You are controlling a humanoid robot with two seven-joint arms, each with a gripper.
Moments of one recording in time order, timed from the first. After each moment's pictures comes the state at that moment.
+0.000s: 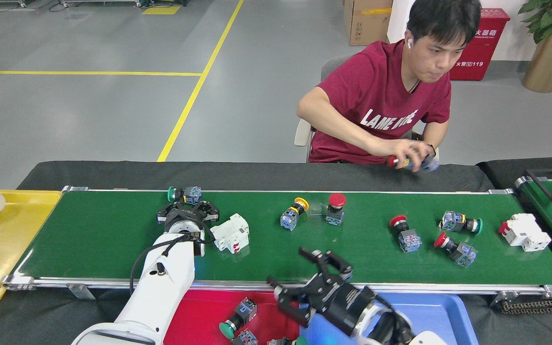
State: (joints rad) left arm -0.83 -0.09 -0.15 -0.41 -1.60 0.23 -0.13; right arm -0.21 -0.23 0.36 -1.57 1.03 -0.21 0.10
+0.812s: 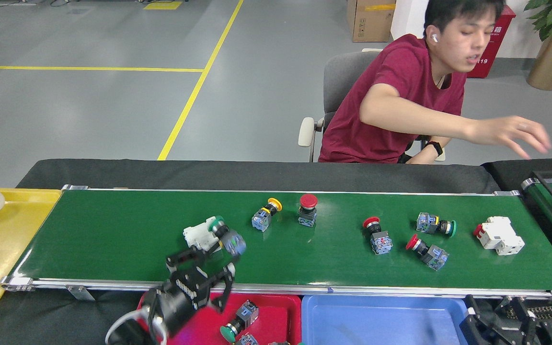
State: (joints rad) left arm 0.11 0.10 -0.13 -1.76 -1.58 -0.70 -0.14; right arm 0.33 -0.26 -0.14 -1.63 1.03 -0.16 -0.13
